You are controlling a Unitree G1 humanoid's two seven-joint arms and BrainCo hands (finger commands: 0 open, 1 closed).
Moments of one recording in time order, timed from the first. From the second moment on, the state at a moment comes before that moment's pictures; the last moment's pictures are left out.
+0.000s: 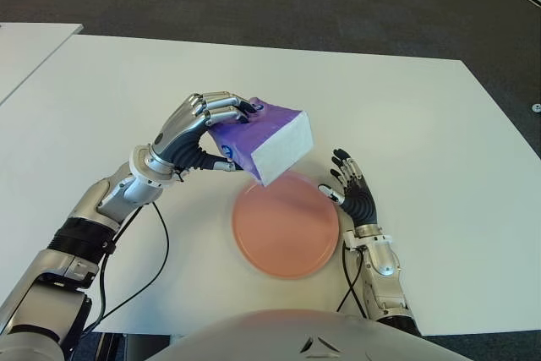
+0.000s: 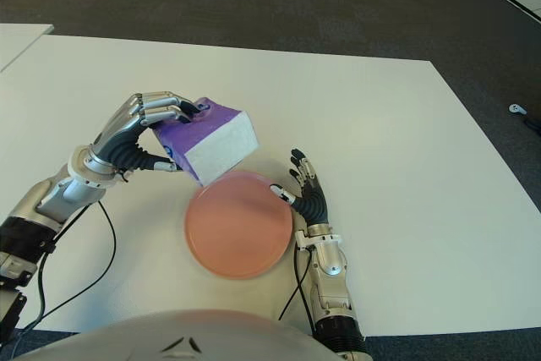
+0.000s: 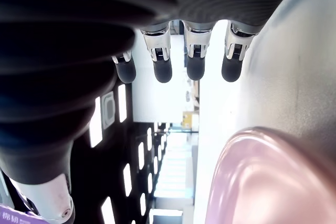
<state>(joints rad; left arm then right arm) -0.26 0.64 -0.23 0.19 0.45 -1.01 0.29 0.18 -0.04 0.02 0.25 0.04 -0.46 0.13</state>
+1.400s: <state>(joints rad) -0.09 0.59 -0.29 -0.11 0.47 -0.68 -0.28 0.16 -0.03 0.02 0.26 0.02 -0.46 0.10</state>
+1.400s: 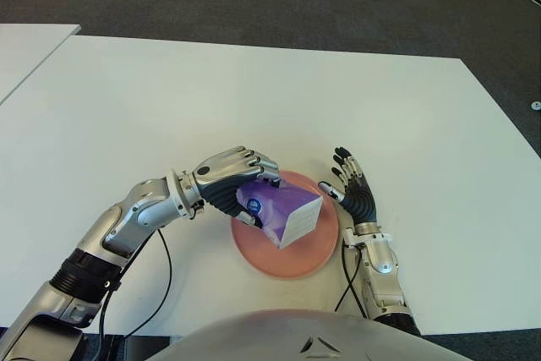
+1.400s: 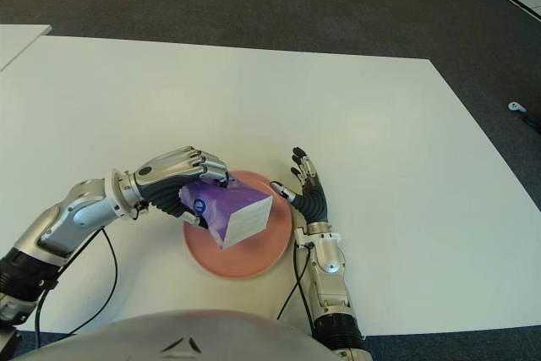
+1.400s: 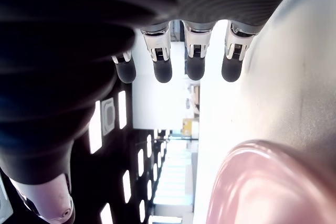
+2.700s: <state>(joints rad) -0.08 0.50 -0.29 0.06 0.65 -0.86 -0.04 0.16 -0.03 0.03 0.26 0.00 -0.46 0.08</state>
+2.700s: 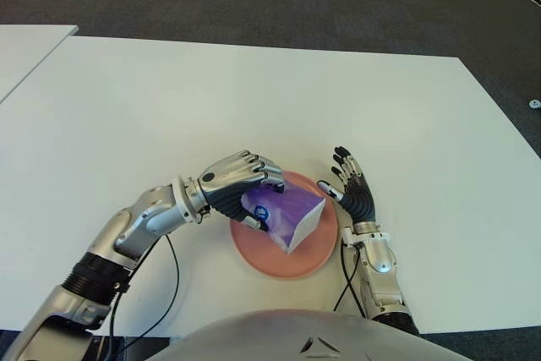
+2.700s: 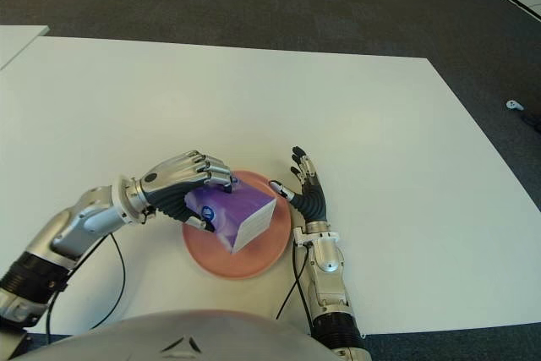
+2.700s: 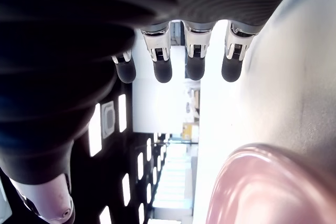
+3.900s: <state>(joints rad) -0.14 0.61 -0.30 0.04 0.69 -0.86 -0.13 0.16 -0.03 0.03 0.27 0.01 -0.46 0.08</state>
